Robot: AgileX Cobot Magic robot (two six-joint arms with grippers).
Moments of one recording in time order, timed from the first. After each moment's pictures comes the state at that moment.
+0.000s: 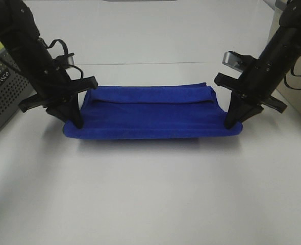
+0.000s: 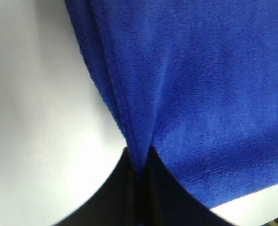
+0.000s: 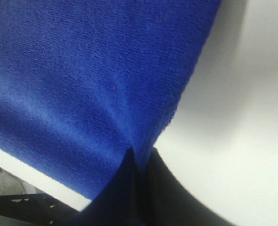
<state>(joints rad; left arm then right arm) -0.20 2.20 -1.58 -0.44 1.10 0.01 0.06 2.16 -1.51 0.48 1.20 -0.17</state>
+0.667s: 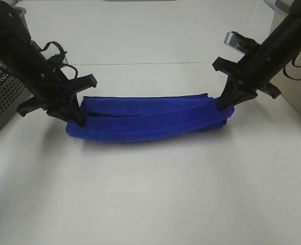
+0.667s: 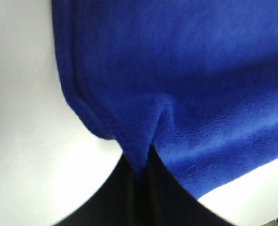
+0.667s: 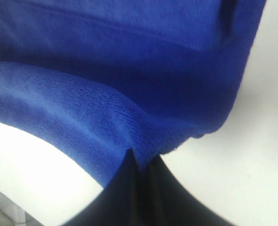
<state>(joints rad) -0.20 2.11 -1.47 -0.52 0.94 0.00 0.06 2.10 -1.51 0.58 1.07 -0.28</state>
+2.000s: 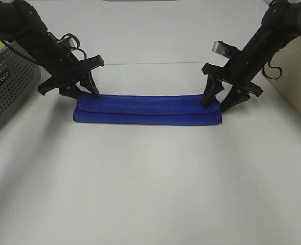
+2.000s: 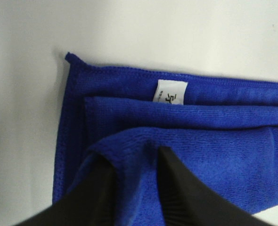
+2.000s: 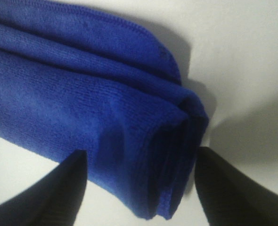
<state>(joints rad) -0.16 2.42 -1.93 -0.50 0.92 -0.07 0.06 2.44 -1.95 0.51 1.19 -0.19</state>
